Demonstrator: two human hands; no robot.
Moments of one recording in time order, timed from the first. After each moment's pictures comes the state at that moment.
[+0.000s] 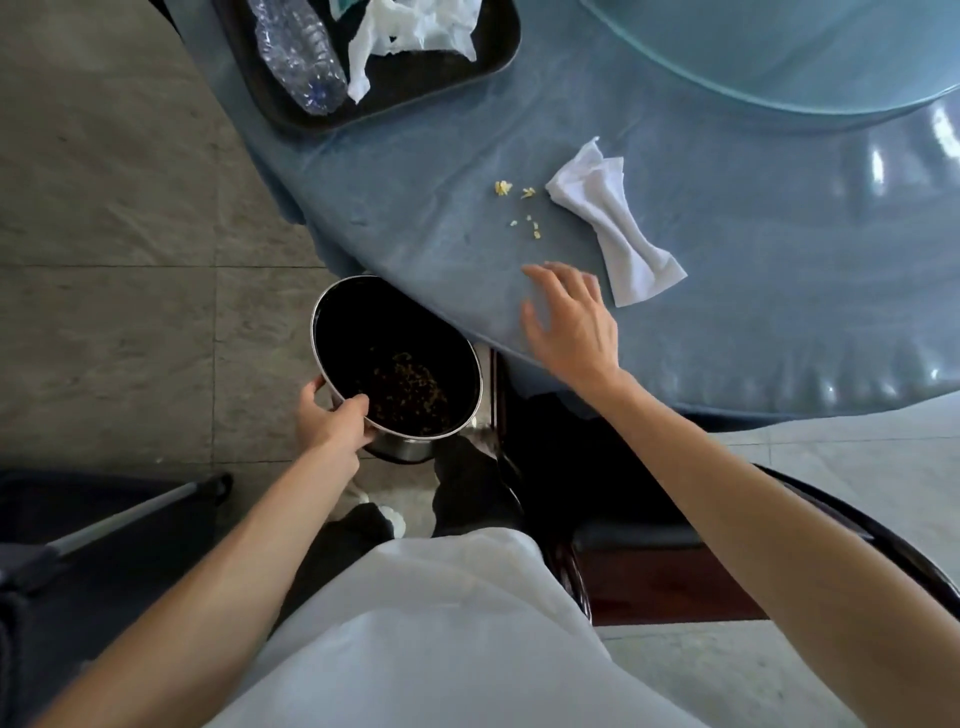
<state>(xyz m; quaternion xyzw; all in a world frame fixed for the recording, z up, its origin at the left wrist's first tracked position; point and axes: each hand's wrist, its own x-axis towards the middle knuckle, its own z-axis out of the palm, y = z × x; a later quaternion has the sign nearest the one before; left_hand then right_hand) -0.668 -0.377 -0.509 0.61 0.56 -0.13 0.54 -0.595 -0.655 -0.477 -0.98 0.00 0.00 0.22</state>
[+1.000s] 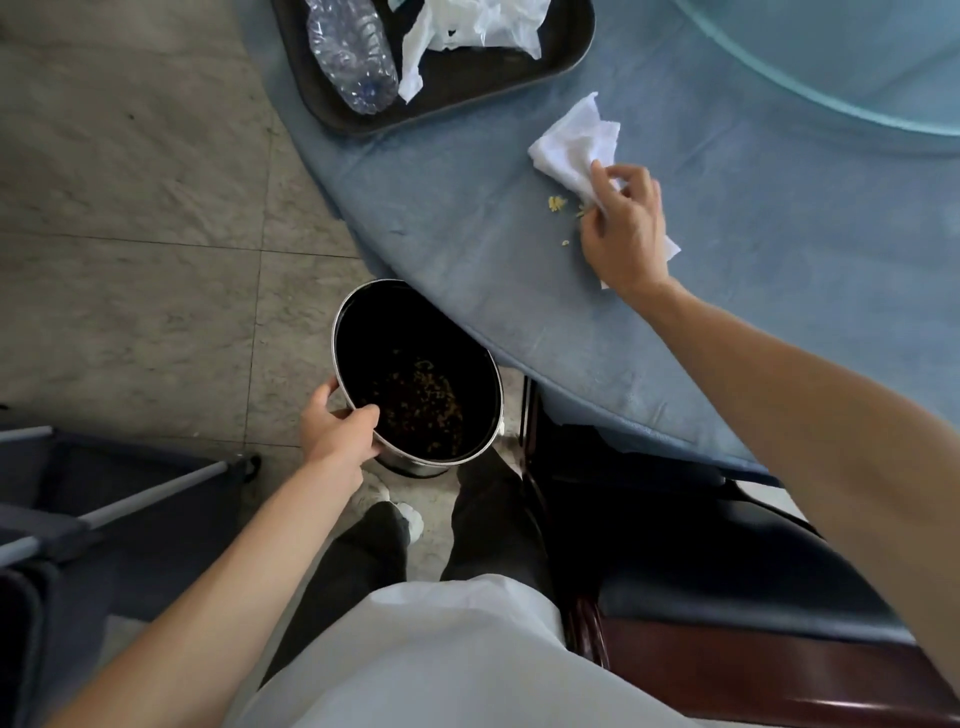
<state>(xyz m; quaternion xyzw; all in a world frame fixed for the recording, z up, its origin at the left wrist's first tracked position) -0.652 -0.363 -0.506 0.62 0.57 -0.12 0.53 -0.450 -0.670 -0.510 -0.96 -0.06 -0.05 0.26</state>
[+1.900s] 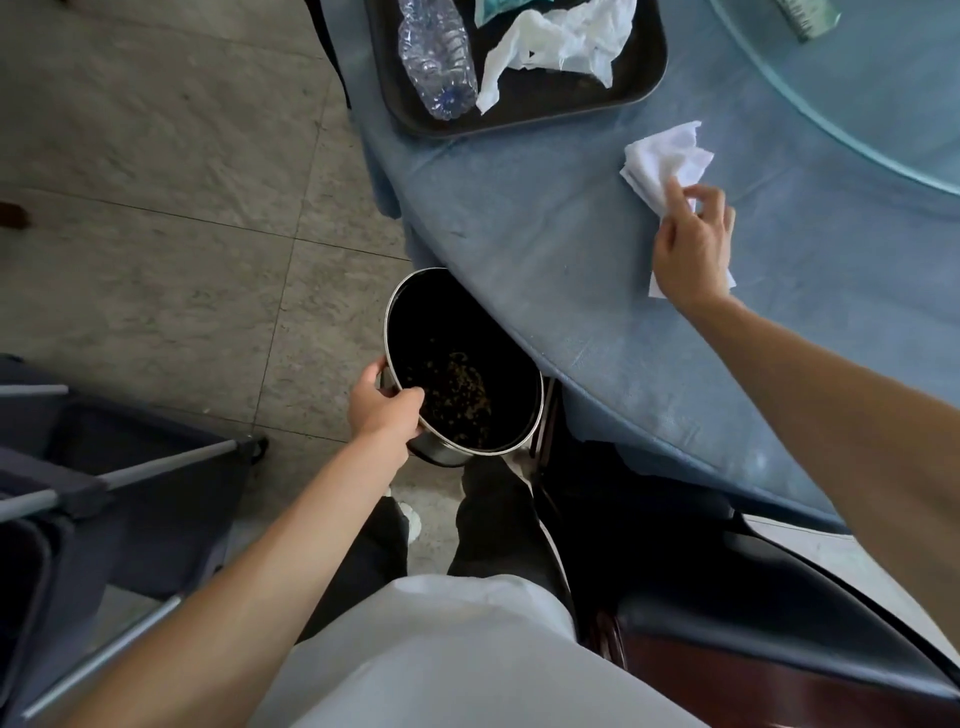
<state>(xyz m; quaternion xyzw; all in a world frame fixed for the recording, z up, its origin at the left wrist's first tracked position) -0.641 -0.368 -0.497 0.60 0.55 -0.12 0.56 -0.439 -0.671 -0.501 -0.98 -0.01 -0.03 0.21</state>
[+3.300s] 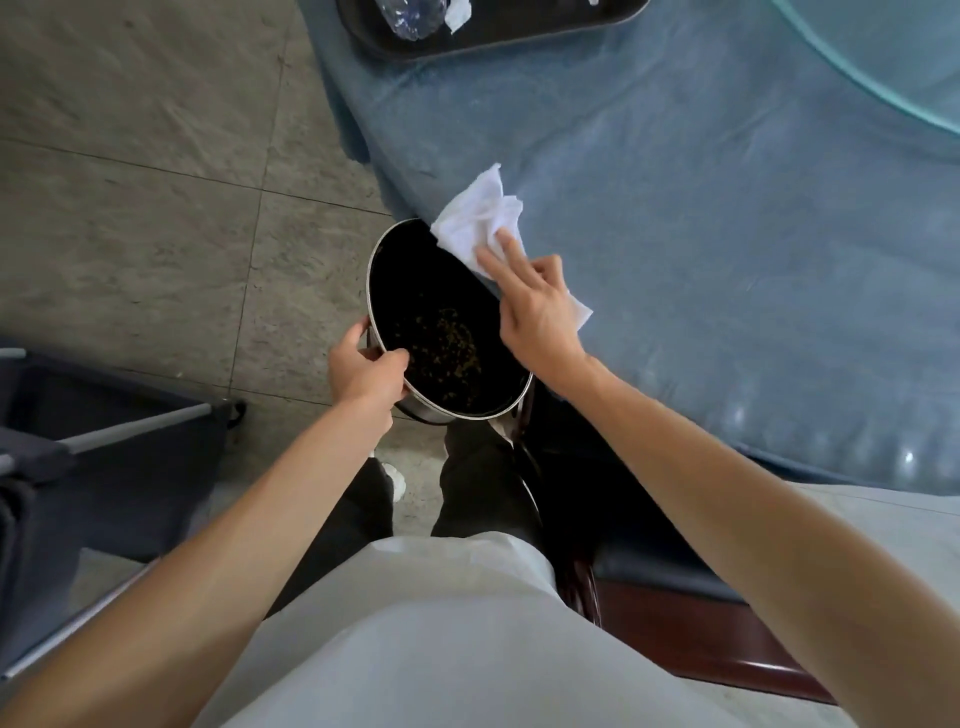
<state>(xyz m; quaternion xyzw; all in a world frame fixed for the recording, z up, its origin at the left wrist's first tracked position) -0.650 -0.383 -0.500 0.61 0.55 -0.11 0.56 -0.575 -0.572 -0.498 -0.94 -0.19 0.08 0.26</state>
